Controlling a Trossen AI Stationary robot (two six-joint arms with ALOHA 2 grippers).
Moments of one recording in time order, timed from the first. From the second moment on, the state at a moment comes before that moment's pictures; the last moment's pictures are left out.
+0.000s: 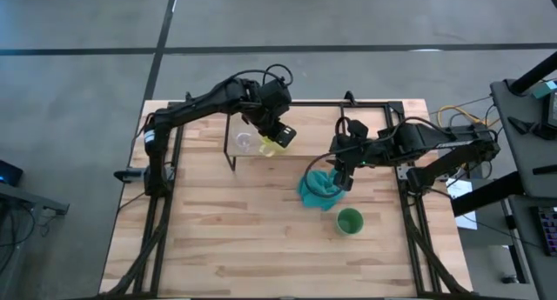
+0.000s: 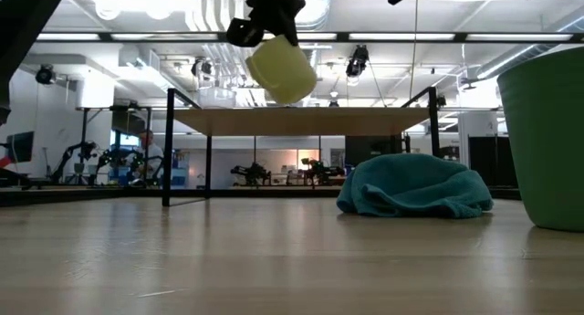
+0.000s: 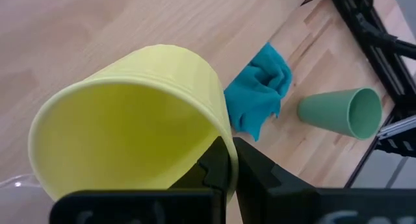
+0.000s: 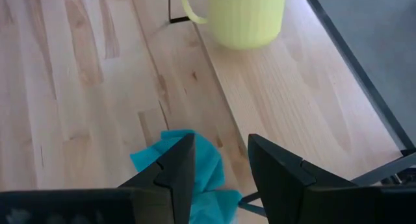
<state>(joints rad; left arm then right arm) 0.27 1.91 2.17 -1.31 0.17 -0.59 0.18 1.36 1.53 -1.12 0.39 0.34</state>
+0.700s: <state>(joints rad) 0.29 1.94 2.15 -1.27 0.16 -0.54 0.18 1.36 1.53 -1.13 0.39 0.33</state>
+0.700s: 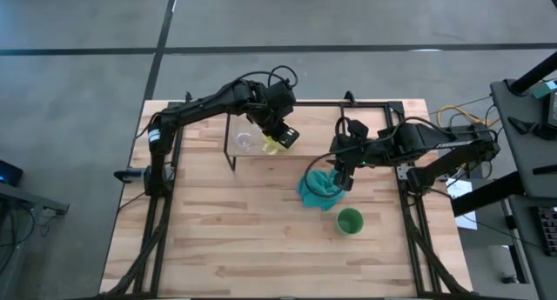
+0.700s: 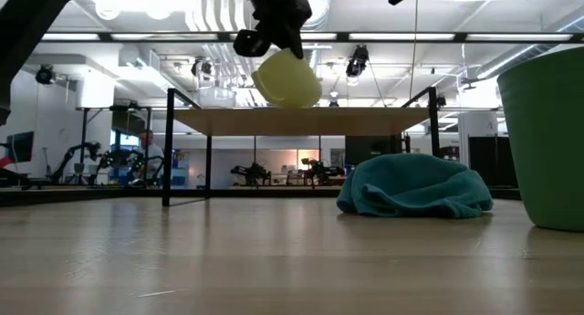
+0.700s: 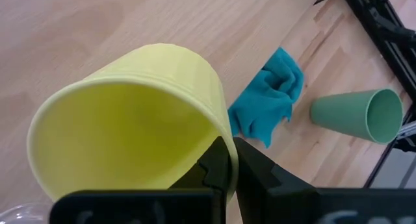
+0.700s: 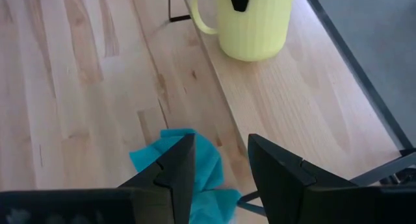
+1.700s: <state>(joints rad) 0.29 1.94 2.15 -1.30 0.23 -0.41 0.02 1.49 1.52 -0.96 0.32 0.04</state>
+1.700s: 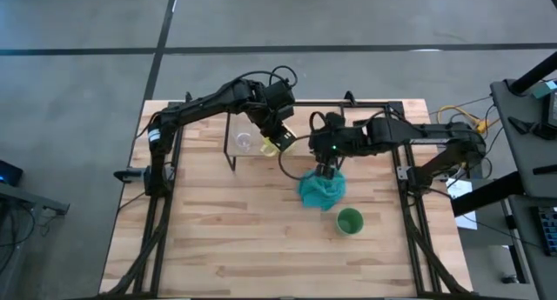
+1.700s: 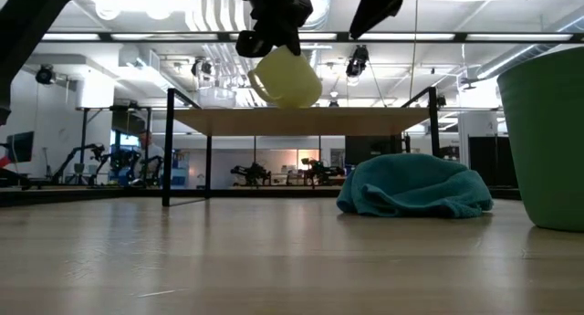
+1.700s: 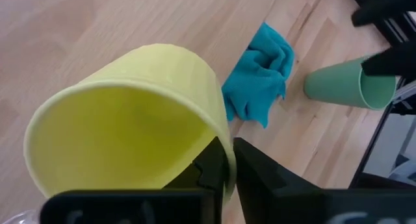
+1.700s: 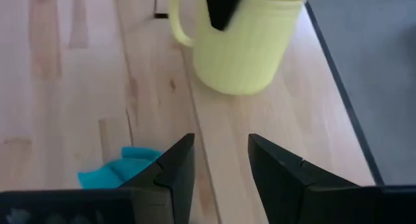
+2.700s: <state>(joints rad) 0.29 1.93 2.15 -1.29 0.24 -0.40 -0.09 1.64 1.52 -0.84 0.26 0.03</state>
